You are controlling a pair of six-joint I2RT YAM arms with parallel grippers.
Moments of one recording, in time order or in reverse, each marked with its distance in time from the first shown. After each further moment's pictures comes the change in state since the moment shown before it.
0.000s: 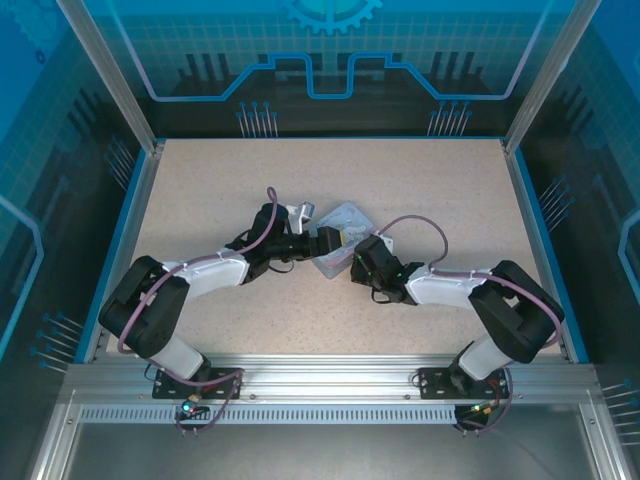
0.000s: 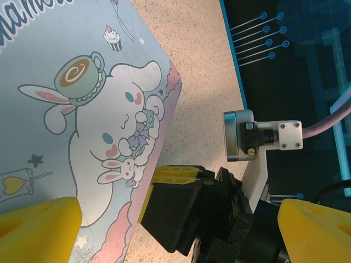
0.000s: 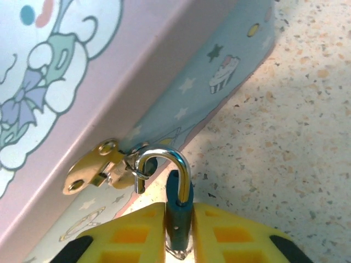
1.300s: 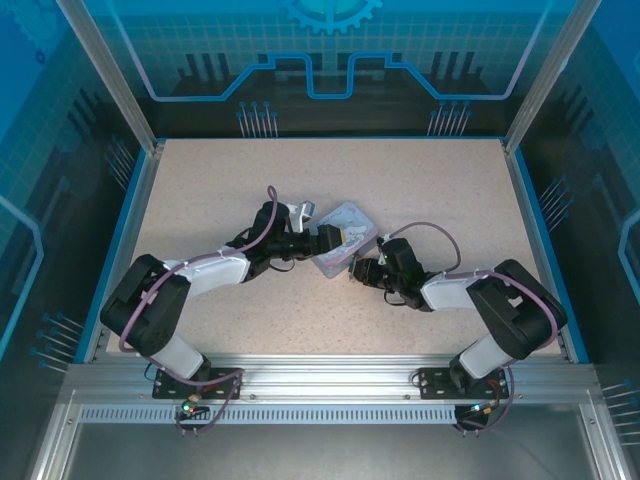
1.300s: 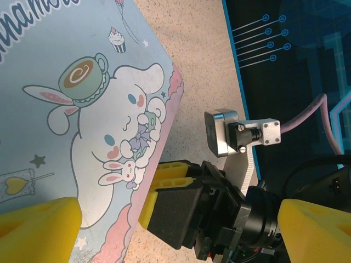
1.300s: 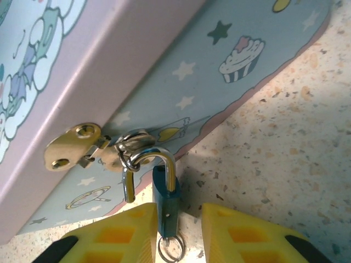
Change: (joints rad) left arm 0.000 0.009 0.020 -0.019 0.000 -0.014; right arm -0.160 0.014 -0.187 0.369 -0.353 -0.094
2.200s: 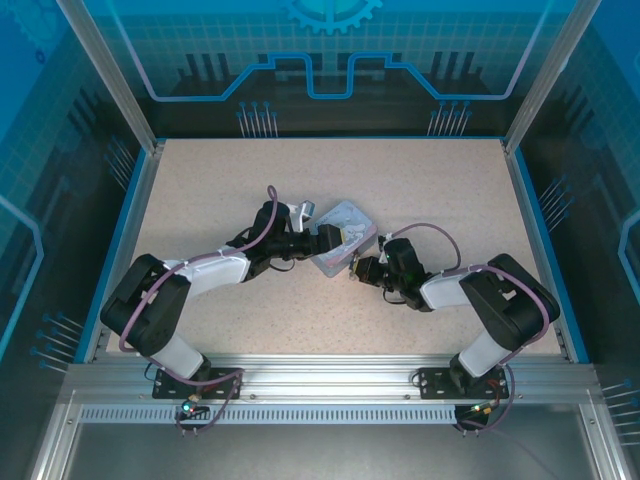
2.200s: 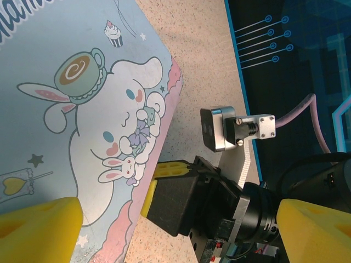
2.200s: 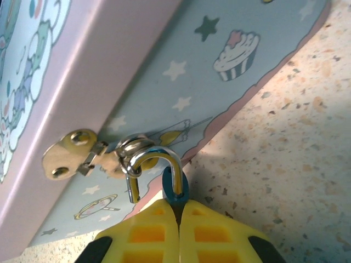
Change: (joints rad) left arm 0.000 0.002 0.004 -0.011 -0.007 0.001; right arm -0.023 0.050 -0.015 0.115 -0.037 0.053
